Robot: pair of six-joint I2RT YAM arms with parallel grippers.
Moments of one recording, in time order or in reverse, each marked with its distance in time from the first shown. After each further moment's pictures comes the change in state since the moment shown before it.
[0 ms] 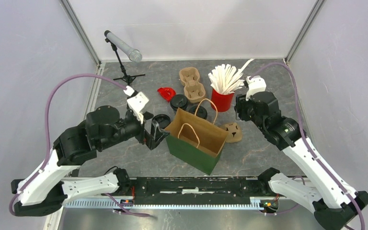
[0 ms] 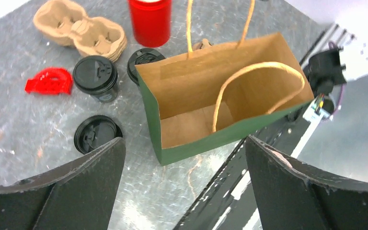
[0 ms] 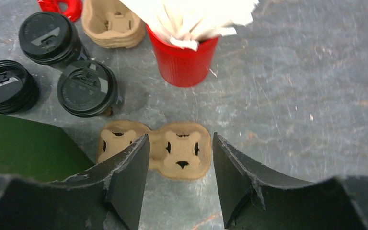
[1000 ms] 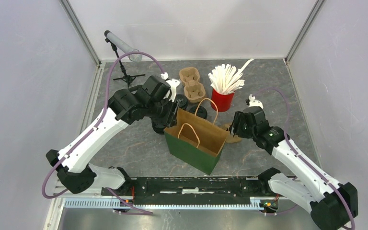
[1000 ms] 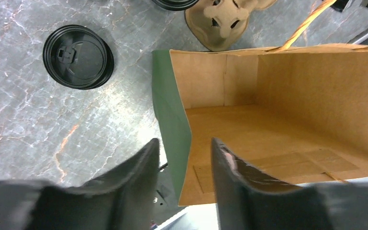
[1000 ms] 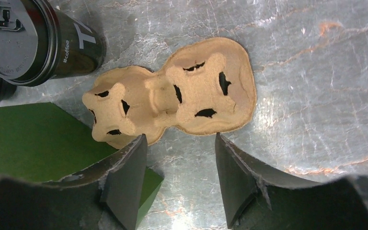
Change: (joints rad) left arm 0.223 0.503 0.250 -0.314 0.099 -0.233; right arm -0.071 -0.026 -0.380 0.056 -0.121 0.452
